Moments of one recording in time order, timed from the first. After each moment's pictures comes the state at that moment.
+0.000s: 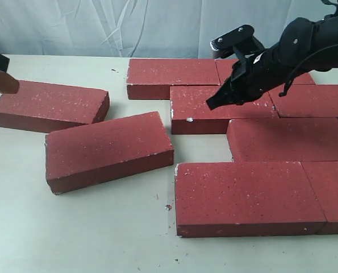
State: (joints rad) left arm 0.18 1.51 -1.07 -0.71 0.92 0.77; right arm 0.32 1.86 -1.18 0.32 0.38 -0.58
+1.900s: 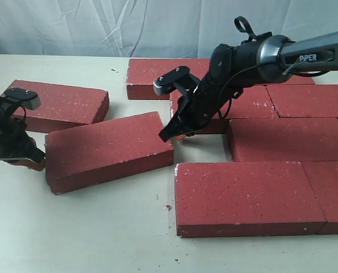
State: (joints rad) left arm 0.05 1.81 -0.89 -0.60 0.73 1.00; right arm 0.50 2.15 -1.42 0.39 0.59 -0.60
